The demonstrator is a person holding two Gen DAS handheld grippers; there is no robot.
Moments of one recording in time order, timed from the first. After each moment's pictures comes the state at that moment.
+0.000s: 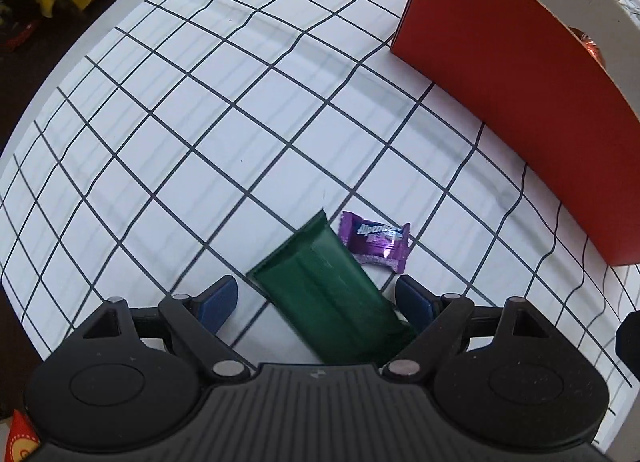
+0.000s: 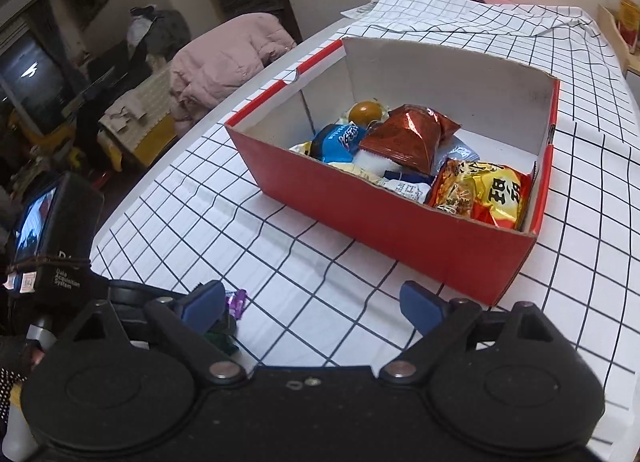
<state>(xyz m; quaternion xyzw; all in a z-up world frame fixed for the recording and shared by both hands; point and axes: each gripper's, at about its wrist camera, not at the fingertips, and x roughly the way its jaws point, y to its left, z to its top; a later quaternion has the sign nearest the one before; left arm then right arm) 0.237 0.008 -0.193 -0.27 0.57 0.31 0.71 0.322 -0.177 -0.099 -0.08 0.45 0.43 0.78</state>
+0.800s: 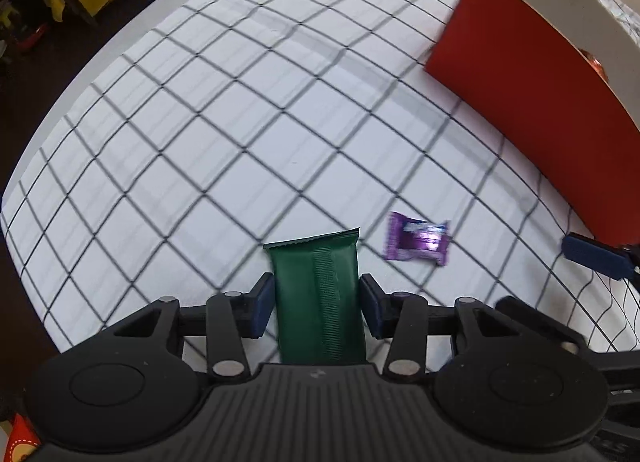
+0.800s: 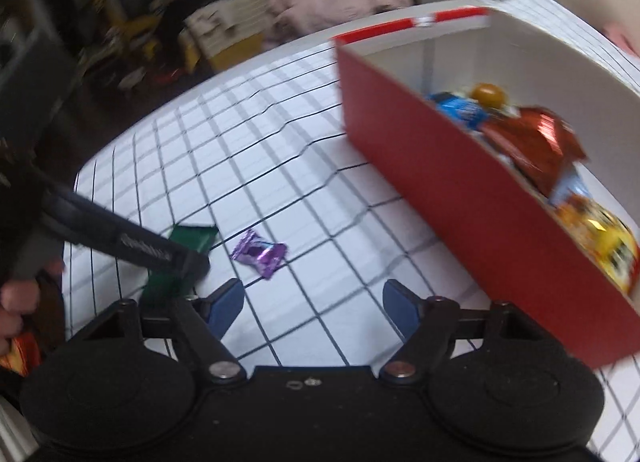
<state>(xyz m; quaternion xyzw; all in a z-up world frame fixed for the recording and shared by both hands) 0.200 0.022 -0.184 -0.28 0.55 0.32 0.72 0.305 -0.116 -0.143 -0.23 0.42 0.56 0.67</state>
